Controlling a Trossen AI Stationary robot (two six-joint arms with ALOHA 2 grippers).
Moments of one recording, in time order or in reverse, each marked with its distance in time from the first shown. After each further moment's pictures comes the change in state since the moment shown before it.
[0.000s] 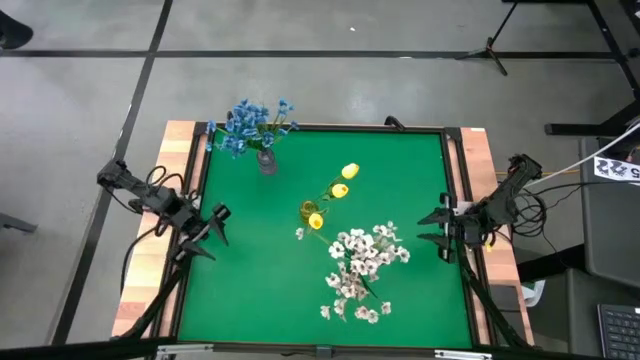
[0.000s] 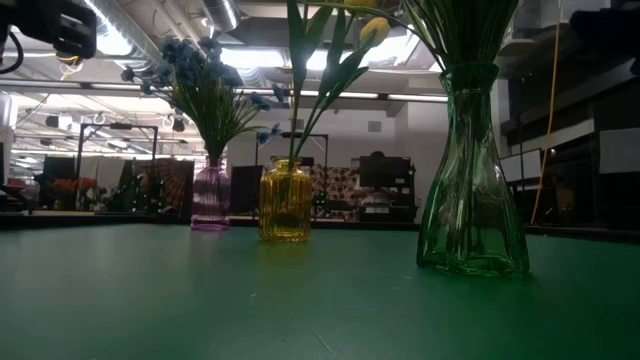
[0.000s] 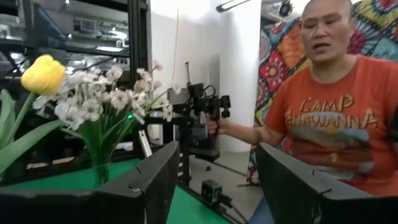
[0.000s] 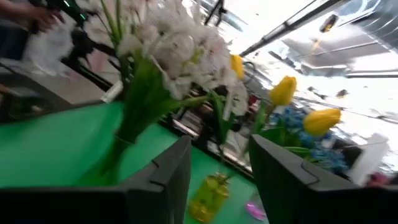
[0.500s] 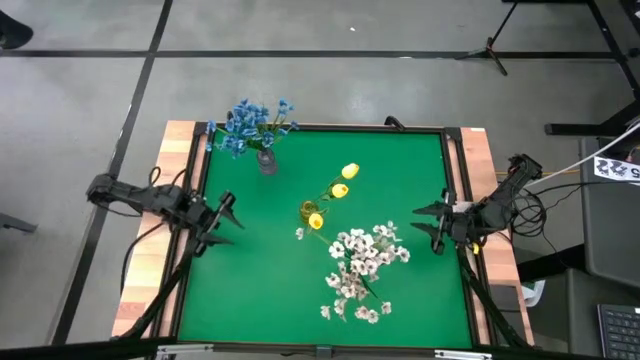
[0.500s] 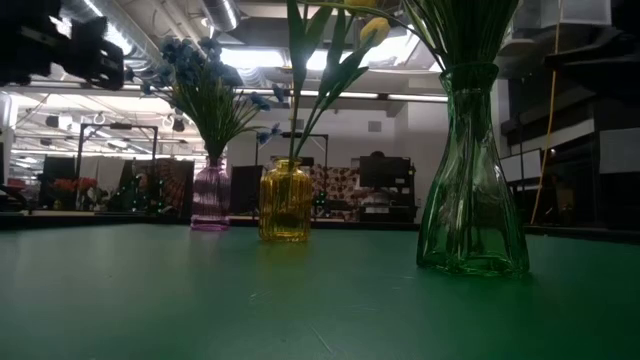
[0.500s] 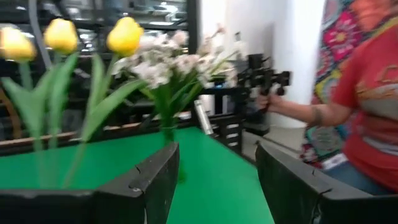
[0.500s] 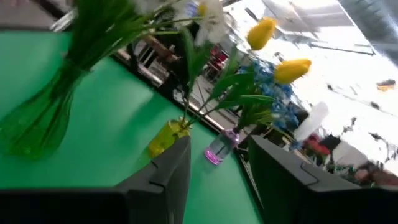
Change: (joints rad) left arm 0.219 0.000 0.000 -0.129 0.000 0.048; right arm 0.000 0.000 -0.003 -0.110 0.257 -0.078
